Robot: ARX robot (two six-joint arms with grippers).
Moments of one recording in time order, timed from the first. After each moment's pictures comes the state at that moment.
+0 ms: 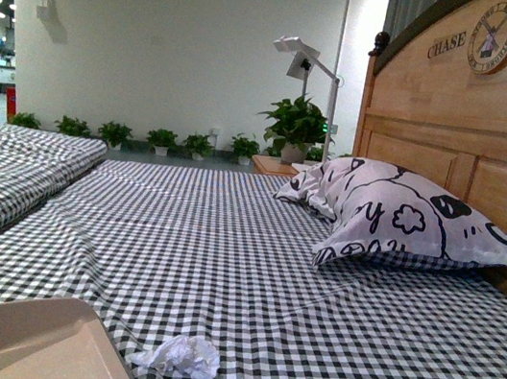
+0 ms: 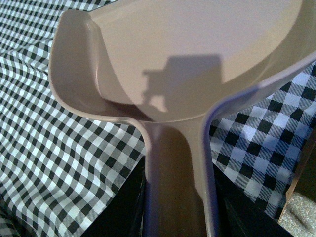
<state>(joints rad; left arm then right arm) 0.24 1.47 0.68 -0.06 0.61 1.21 0.43 0.62 0.59 0.02 0.48 0.11</state>
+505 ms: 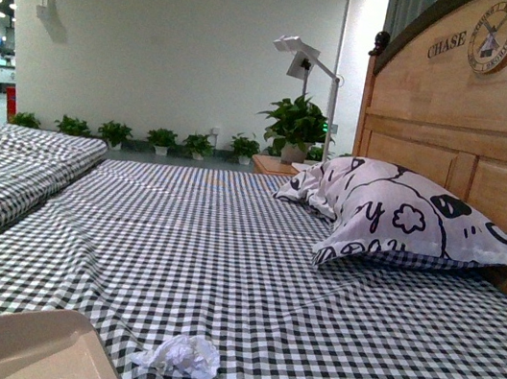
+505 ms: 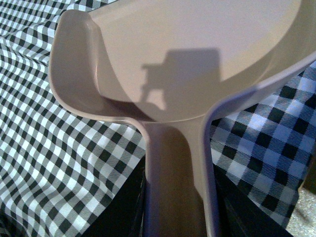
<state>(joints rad) 0.25 1.53 0.68 -0.01 0.59 1.23 0.43 0.62 0.59 0.02 0.48 0.11</state>
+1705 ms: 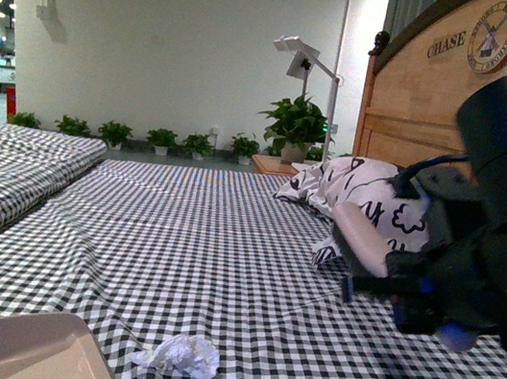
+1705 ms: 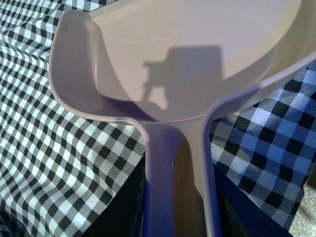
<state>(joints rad) 0.25 1.54 0.67 0.00 0.57 1.24 0.48 1.81 1.21 -0.04 0.27 0.06</state>
